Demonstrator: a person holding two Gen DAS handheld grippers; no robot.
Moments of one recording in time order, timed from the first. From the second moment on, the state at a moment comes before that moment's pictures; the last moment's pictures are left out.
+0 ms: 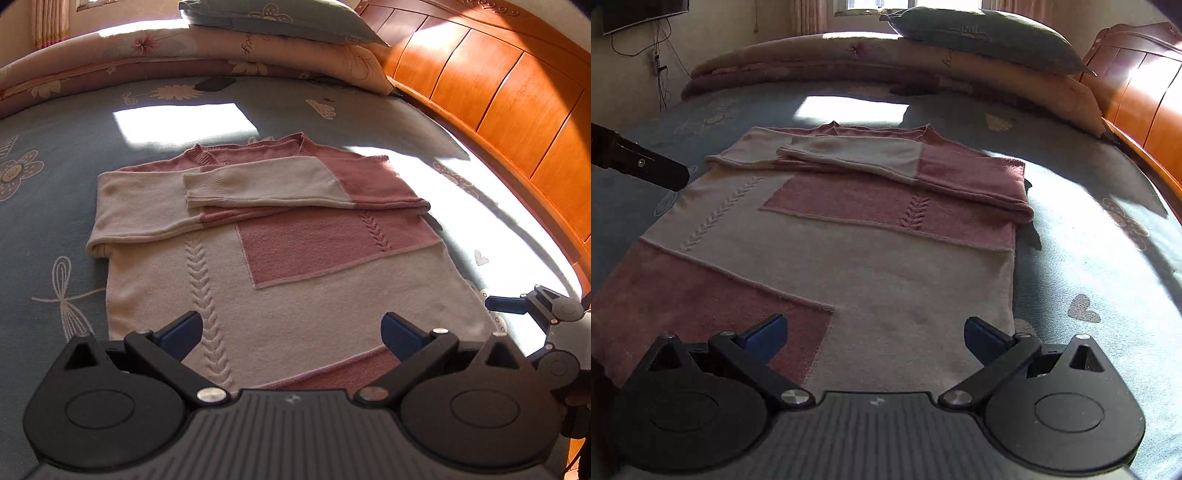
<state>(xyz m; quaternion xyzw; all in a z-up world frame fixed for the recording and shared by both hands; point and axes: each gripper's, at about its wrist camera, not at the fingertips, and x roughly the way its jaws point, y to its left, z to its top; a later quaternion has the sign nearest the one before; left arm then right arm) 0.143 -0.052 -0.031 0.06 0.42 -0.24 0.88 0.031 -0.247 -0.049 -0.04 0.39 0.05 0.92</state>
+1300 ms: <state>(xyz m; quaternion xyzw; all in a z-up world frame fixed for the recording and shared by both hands) 0.037 -0.068 -0.096 0.05 0.39 -0.31 0.87 -0.044 -0.264 -0.104 0.02 0.33 0.05 0.94</state>
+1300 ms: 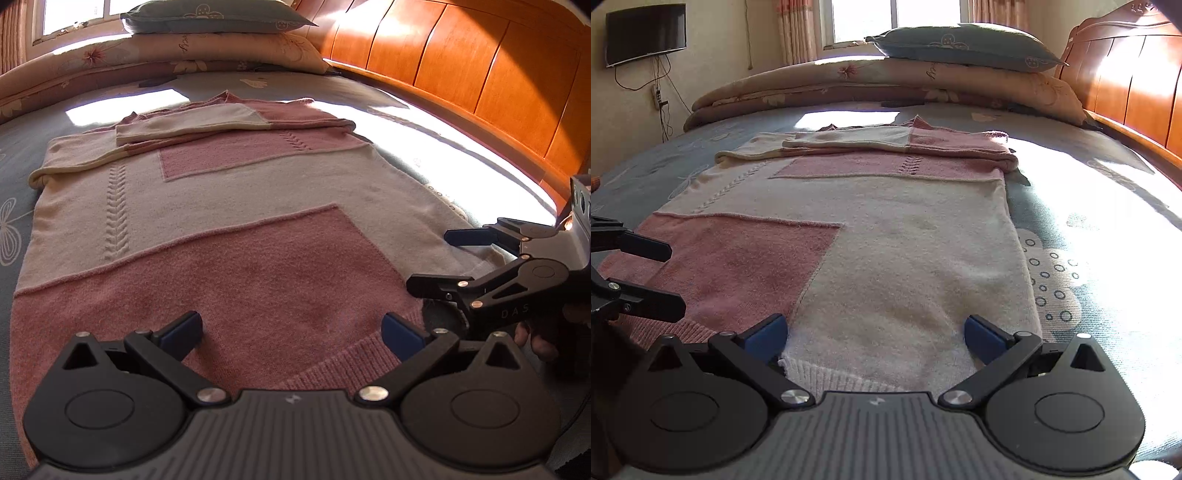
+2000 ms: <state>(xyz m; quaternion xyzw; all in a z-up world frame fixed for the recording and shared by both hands) 0.049 -0.054 -0.094 -0.02 0.40 -0.30 0.86 -0.033 -0.305 -0.098 0.11 0.32 0.03 0.94</state>
